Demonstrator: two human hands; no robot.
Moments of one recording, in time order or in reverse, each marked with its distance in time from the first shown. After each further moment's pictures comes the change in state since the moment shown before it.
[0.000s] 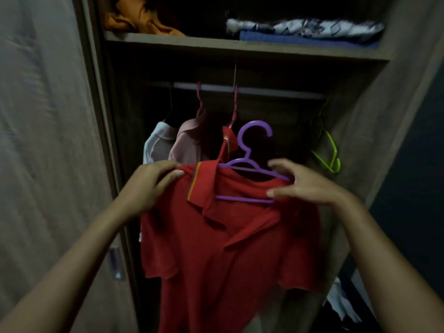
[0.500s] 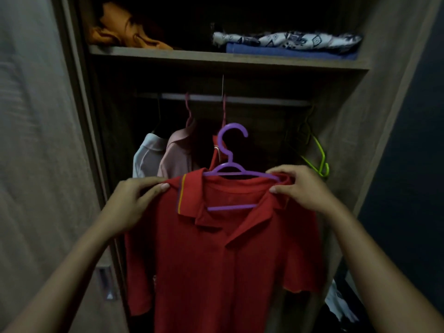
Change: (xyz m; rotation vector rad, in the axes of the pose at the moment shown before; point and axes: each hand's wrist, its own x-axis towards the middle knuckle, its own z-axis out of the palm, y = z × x) left_hand -0.005 -0.019 -0.005 -0.096 0.053 -0.094; right_hand 0.001 0.008 0.001 -0.086 0.331 -0.020
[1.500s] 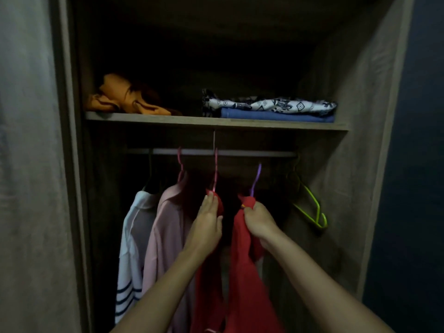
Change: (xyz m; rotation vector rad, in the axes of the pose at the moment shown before) left_hand 0.127 0.025 0.130 -0.040 0.014 0.053; right_hand 0.092 -0.059 0.070 0.424 0.242 0.453
